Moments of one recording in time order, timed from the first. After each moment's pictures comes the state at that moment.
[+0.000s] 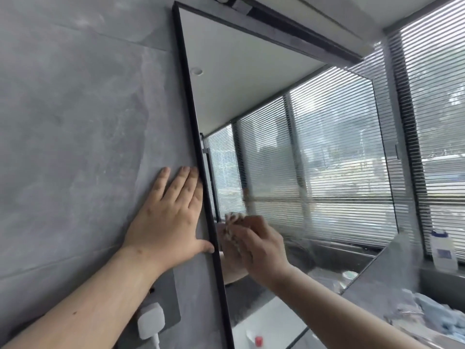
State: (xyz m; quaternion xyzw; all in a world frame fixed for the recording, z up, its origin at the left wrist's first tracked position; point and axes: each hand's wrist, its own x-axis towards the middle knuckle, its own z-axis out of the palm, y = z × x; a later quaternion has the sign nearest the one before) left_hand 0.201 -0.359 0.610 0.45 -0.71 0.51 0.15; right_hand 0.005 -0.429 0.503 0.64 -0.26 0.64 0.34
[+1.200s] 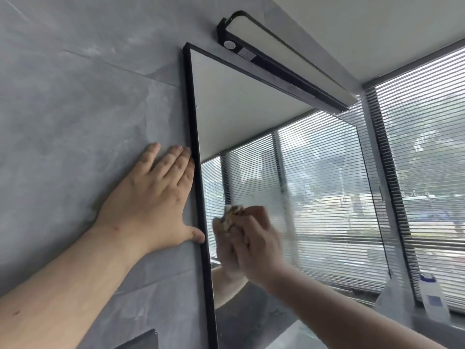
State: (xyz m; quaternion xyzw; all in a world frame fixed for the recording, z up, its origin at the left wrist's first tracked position) left_hand 0.203 -0.369 0.701 0.44 -0.65 0.59 0.18; right_hand 0.008 -0.433 0.594 0.60 -0.25 0.68 0.34
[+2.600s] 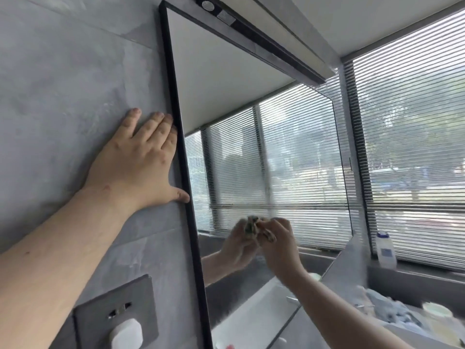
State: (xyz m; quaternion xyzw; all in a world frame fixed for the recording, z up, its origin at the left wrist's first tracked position) left_hand 0.201 -0.369 0.699 0.47 -0.64 0.59 0.16; right_hand -0.062 -0.439 0.491 0.53 -0.50 0.69 0.01
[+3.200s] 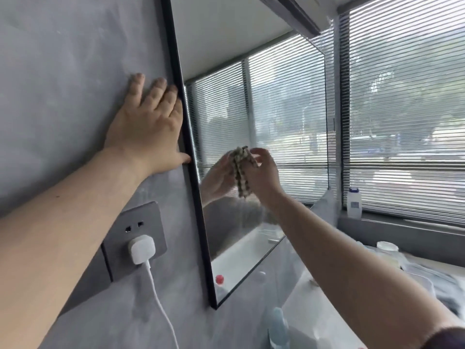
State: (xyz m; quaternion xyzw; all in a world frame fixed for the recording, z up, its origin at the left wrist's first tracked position) left_hand 0.201 -0.363 0.652 0.43 -0.68 0.57 0.17; right_hand -0.034 -0.410 0.536 0.48 -0.54 0.69 -0.05
